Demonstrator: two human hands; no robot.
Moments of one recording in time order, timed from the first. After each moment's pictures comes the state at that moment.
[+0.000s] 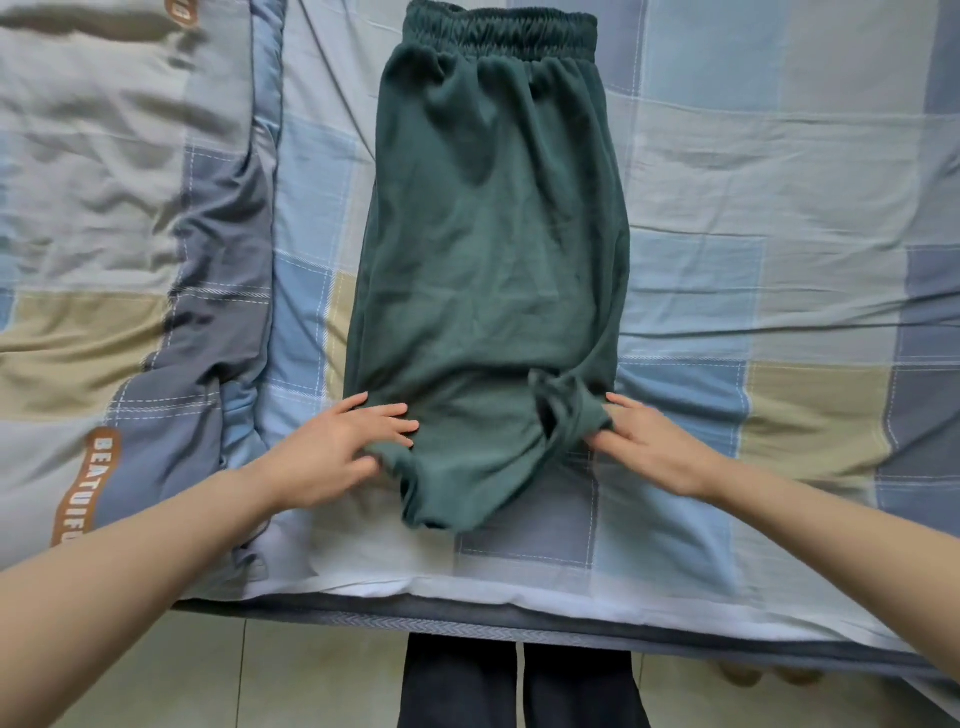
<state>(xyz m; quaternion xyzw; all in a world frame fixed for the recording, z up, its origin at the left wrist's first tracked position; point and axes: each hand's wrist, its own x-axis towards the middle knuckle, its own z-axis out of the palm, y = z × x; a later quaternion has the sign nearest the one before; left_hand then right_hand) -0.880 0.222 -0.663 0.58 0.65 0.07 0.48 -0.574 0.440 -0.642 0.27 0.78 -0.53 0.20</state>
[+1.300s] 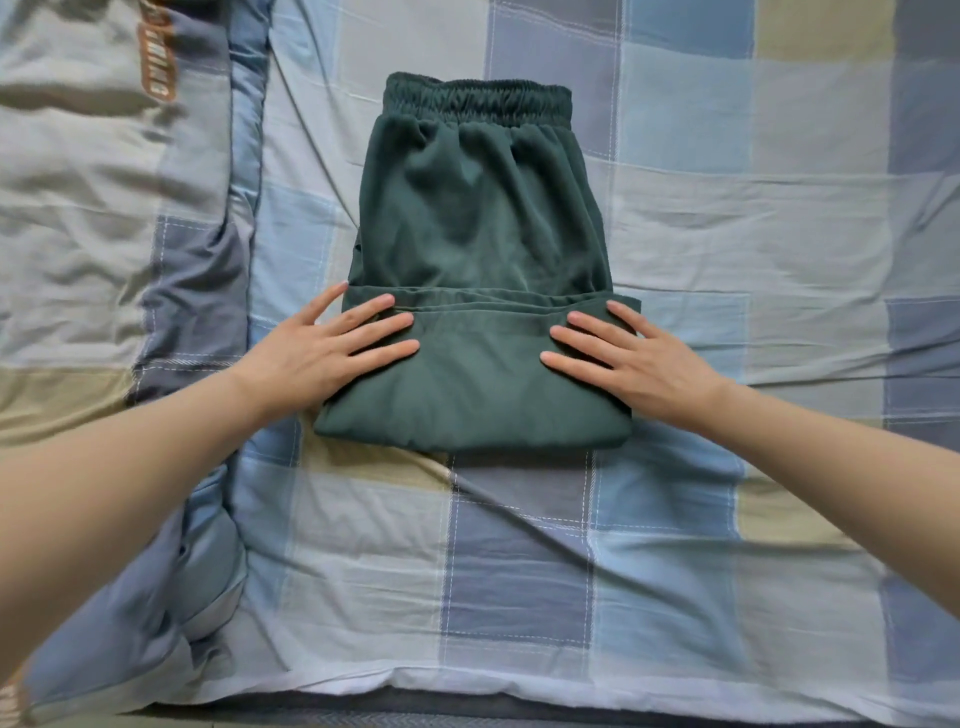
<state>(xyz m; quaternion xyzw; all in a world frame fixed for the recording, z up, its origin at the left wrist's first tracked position) -0.964 0.343 -0.676 0.83 0.54 -0.15 -0.01 -0.612 0.556 -0.675 0.01 0.98 0.08 0.17</state>
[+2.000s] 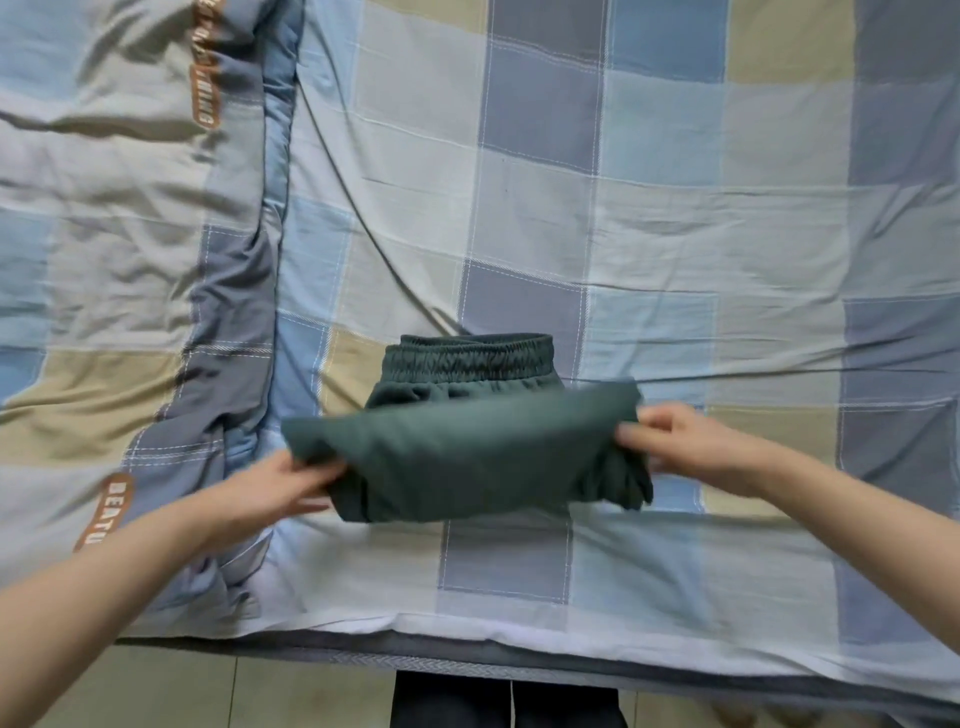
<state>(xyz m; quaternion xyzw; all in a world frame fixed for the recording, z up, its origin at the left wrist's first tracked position) -0.905 0.212 -0.629 0.14 0.67 0.25 0.68 -0.557 0.506 -0.584 0.36 0.55 -0.73 0.21</state>
